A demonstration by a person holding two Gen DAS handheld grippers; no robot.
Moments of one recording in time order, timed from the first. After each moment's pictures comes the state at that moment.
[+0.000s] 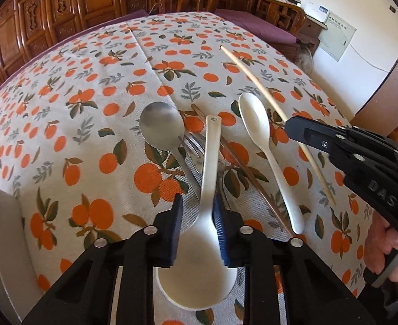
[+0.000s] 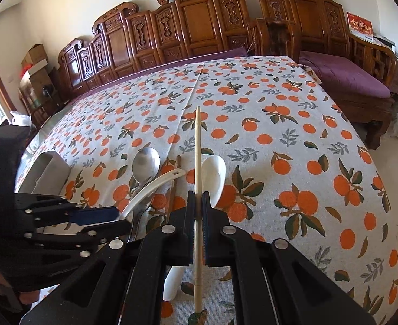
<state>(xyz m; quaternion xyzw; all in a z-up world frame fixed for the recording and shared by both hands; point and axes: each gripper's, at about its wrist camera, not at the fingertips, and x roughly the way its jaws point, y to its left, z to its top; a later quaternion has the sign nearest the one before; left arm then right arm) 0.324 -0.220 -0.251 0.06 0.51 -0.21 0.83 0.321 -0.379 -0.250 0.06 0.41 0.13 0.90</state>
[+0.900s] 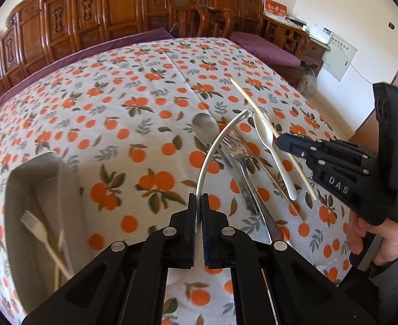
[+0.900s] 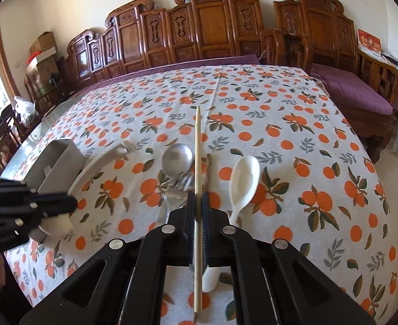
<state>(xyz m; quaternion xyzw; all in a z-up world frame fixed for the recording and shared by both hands) 0.271 -0.148 -0.191 0.04 0.47 -0.19 0.86 0.300 -0.338 -0.234 0.03 0.40 0.14 0.91</state>
